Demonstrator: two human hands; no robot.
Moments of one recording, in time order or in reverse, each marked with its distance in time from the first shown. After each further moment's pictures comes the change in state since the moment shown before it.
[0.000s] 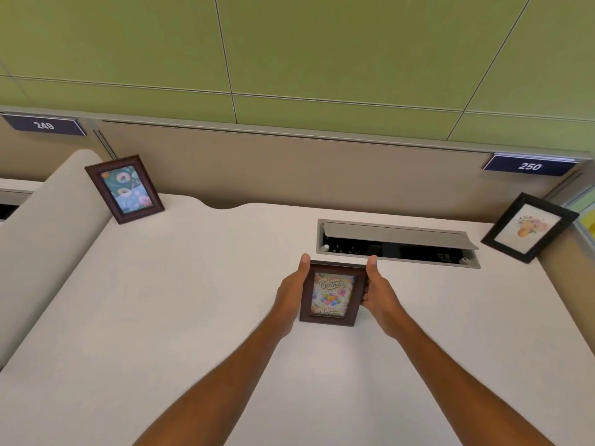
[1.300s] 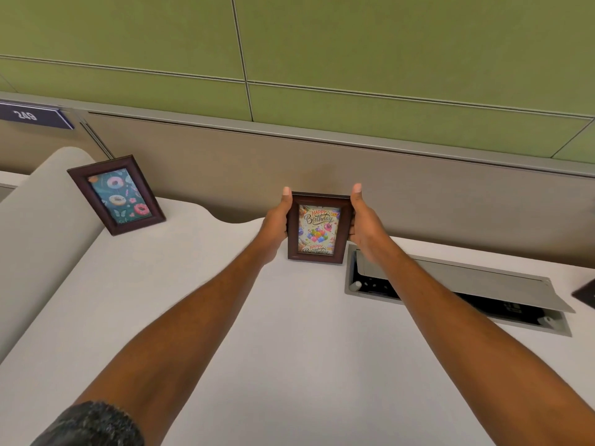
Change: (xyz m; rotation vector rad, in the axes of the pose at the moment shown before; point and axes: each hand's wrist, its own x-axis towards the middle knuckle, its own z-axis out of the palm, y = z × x) left_hand 0.220 0.132 -0.102 -0.076 0.073 0.101; right_hand 0.223 -0.151 0.108 -0.051 -0.131 -0.127
